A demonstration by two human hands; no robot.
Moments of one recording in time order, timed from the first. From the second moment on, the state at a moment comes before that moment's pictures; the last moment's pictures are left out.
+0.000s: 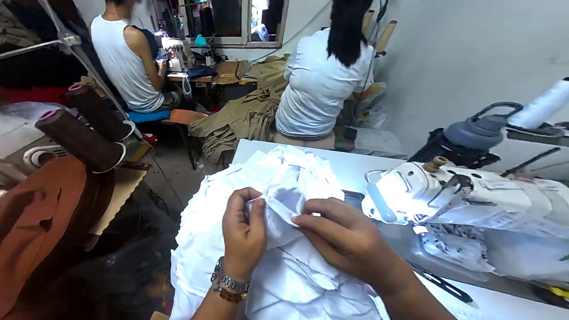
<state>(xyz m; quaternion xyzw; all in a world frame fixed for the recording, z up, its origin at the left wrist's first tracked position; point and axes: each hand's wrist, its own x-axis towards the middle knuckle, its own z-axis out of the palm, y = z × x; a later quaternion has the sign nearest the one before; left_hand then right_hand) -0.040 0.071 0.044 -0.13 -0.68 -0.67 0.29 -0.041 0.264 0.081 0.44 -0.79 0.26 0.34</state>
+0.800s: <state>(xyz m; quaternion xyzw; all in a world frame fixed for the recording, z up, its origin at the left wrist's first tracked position) -0.027 0.072 0.053 -0.20 -0.58 -0.76 0.22 -0.017 0.280 0.085 0.21 -0.85 0.37 0.32</state>
